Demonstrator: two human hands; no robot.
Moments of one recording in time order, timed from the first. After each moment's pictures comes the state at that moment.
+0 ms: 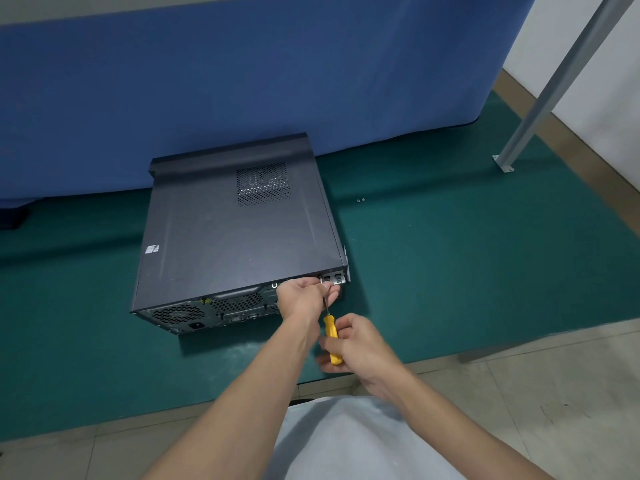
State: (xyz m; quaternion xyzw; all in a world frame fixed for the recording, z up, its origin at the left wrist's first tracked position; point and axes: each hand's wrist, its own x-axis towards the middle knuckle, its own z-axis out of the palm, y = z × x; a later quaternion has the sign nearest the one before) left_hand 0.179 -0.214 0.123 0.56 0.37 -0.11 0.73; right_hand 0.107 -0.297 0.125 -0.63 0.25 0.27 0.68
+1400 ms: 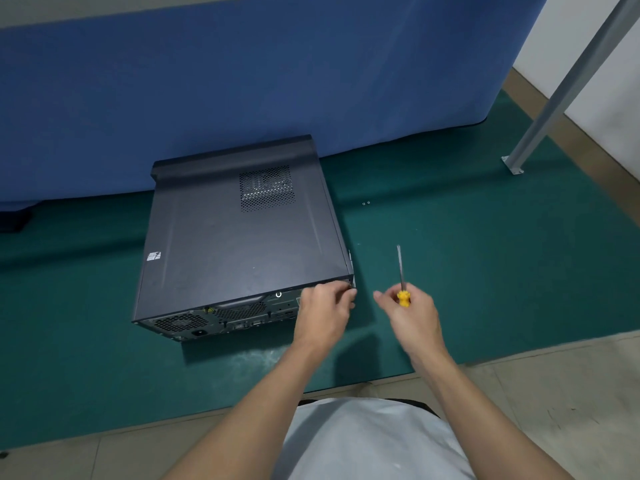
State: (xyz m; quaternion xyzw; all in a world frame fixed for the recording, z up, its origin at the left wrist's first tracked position) left_hand 0.176 -0.214 0.114 0.88 -0.02 -0.09 0.47; right_hand 0.139 -0.351 0.125 -0.79 0.29 0.01 0.54
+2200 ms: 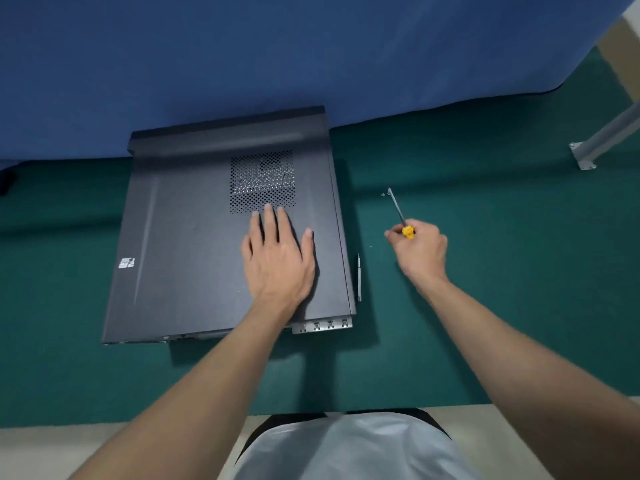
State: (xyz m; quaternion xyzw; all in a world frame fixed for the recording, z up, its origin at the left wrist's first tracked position) left_hand 0.297 -0.191 0.108 0.99 0.08 -0.01 0.10; right_hand 0.321 -0.392 0.088 -0.86 0.26 0.04 0.43
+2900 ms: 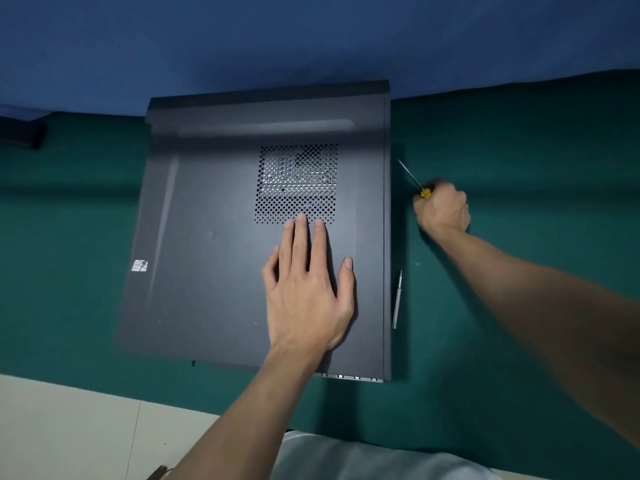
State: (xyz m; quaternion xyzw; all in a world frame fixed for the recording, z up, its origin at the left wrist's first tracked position) left_hand 0.299 -0.193 0.104 0.99 0.10 -0.01 0.08; right_hand 0.464 -0.364 0.003 -0.92 0.24 0.12 0.27
